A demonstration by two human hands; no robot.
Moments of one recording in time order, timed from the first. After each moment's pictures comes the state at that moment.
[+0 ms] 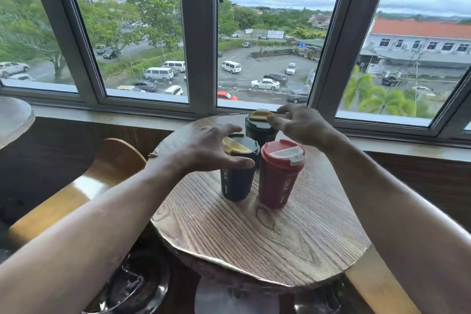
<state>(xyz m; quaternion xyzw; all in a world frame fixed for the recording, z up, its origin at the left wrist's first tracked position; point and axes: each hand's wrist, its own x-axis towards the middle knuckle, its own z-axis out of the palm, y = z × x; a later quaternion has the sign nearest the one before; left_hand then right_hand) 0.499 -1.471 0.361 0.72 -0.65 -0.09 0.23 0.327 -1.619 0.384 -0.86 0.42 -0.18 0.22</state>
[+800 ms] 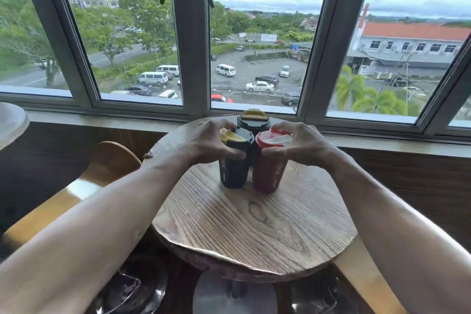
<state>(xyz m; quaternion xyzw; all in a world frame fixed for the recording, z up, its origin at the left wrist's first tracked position) 0.496 -1.491 0.350 0.73 -0.60 -0.08 0.31 0.288 -1.589 0.367 -0.88 0.38 -0.18 0.21</state>
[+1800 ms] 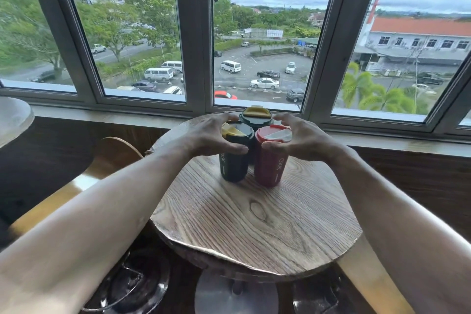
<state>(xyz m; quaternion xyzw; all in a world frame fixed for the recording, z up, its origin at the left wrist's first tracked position) 0.505 -1.502 0.351 0.73 -0.61 -0.14 0.28 0.295 -1.614 0.357 -0.89 0.37 -0.15 0.20</state>
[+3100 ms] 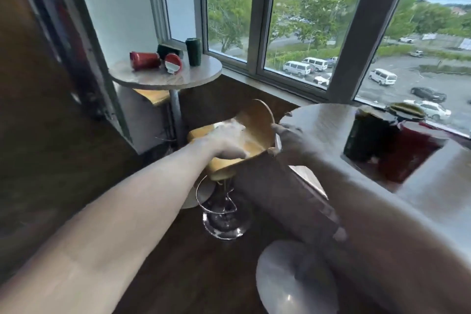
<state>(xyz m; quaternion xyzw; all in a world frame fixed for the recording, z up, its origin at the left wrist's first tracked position) 0.503 -1.223 0.311 0.93 -0.33 -0.08 0.13 0.415 -1.385 0.319 -0.99 0.09 -0.02 0.09</state>
